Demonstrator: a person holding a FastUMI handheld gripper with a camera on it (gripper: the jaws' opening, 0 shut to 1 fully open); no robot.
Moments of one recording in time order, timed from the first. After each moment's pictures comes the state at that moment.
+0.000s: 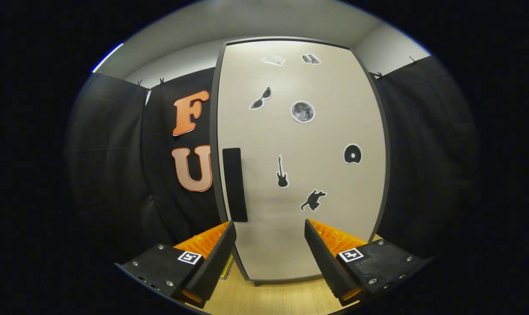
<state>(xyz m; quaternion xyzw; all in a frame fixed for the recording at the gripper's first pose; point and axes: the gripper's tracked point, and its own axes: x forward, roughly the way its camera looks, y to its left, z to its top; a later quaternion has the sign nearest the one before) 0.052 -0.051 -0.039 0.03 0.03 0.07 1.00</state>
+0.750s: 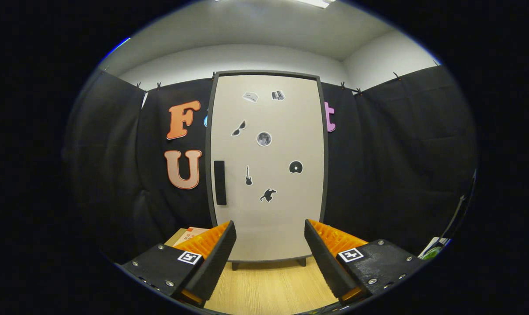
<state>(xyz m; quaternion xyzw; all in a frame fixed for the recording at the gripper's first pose) -0.022 -0.010 0.002 0.00 0.02 0.01 1.00</state>
